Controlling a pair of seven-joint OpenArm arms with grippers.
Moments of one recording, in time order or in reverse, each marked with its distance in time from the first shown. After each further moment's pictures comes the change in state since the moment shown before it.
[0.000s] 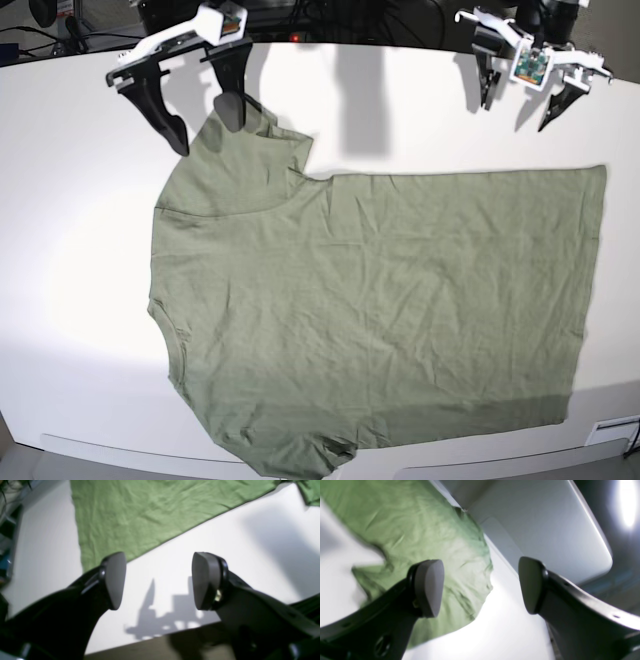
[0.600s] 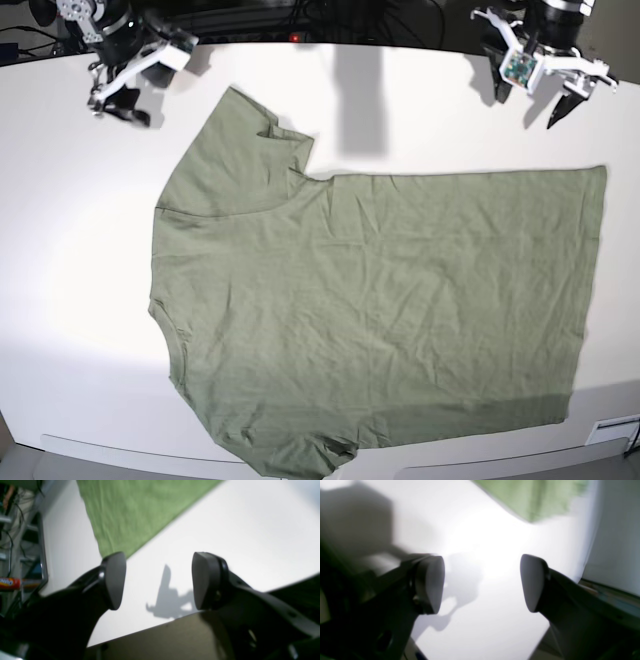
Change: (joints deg) left arm -1.9 -4.3 0.4 0.0 7.8 -0.4 10.4; right arm 1.9 15.1 -0.3 1.8 6.9 34.5 -28.1
